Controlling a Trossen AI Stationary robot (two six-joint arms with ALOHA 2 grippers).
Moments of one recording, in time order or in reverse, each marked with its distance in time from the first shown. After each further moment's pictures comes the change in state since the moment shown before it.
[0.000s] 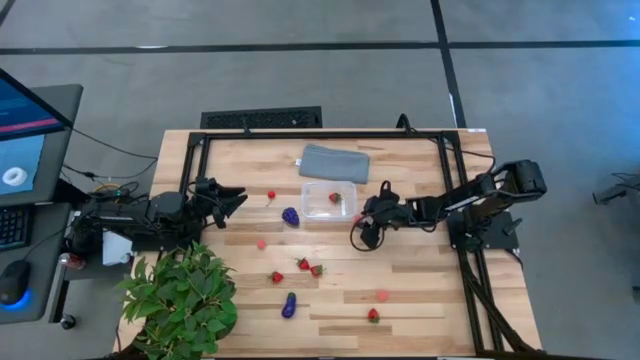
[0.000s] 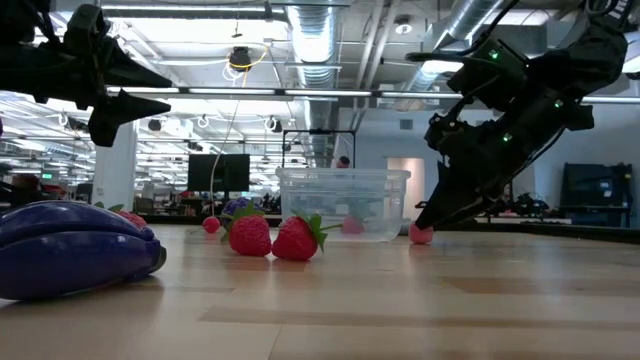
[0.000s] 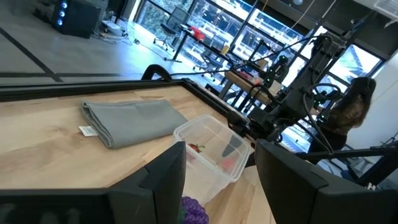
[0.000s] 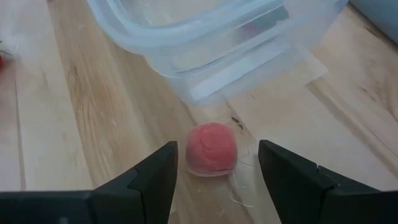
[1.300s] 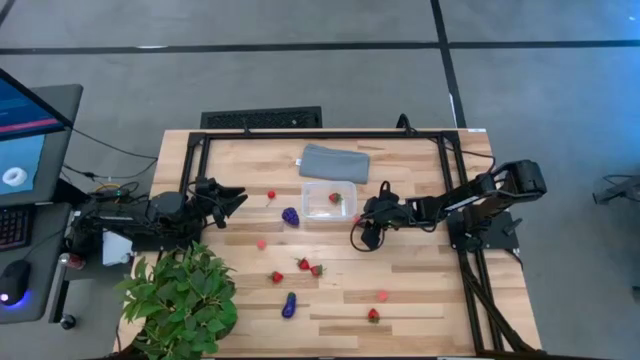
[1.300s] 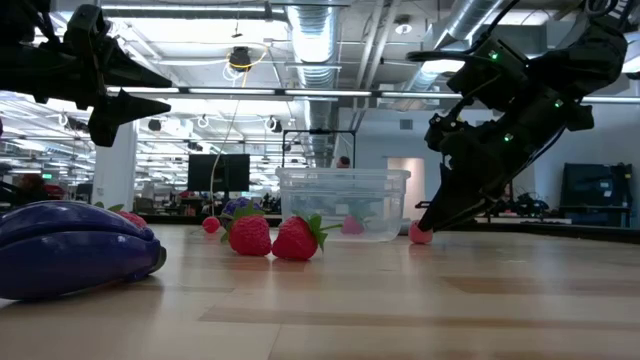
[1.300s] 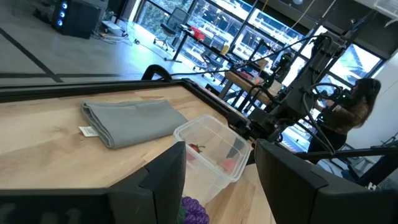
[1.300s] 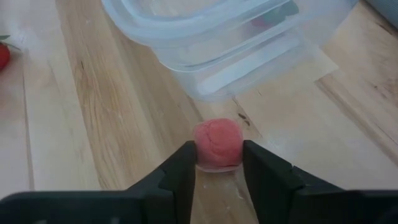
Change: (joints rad) left arm 0.000 0.000 0.000 0.000 0.000 0.003; right arm 0.000 0.000 0.000 -0.002 -0.027 -0.006
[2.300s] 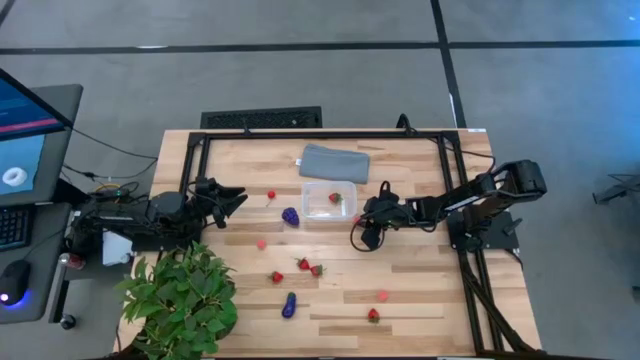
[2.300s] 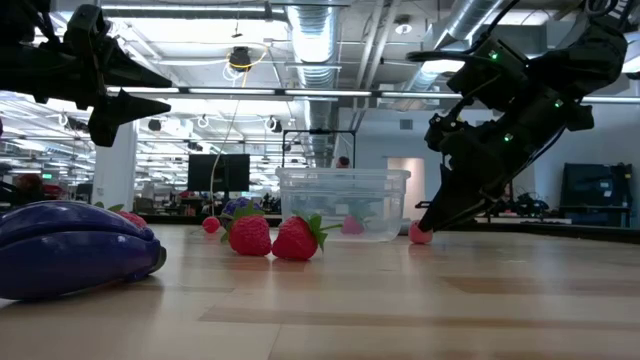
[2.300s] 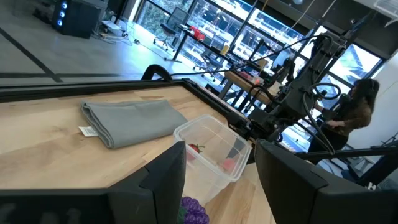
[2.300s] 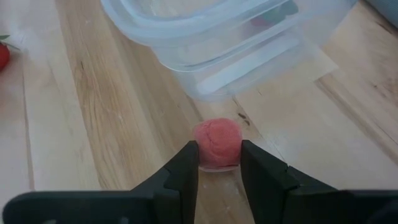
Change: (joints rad) left arm 0.000 0.000 0.000 0.000 0.000 -0.001; right arm 0.000 0.000 0.001 -0.004 0.000 0.001
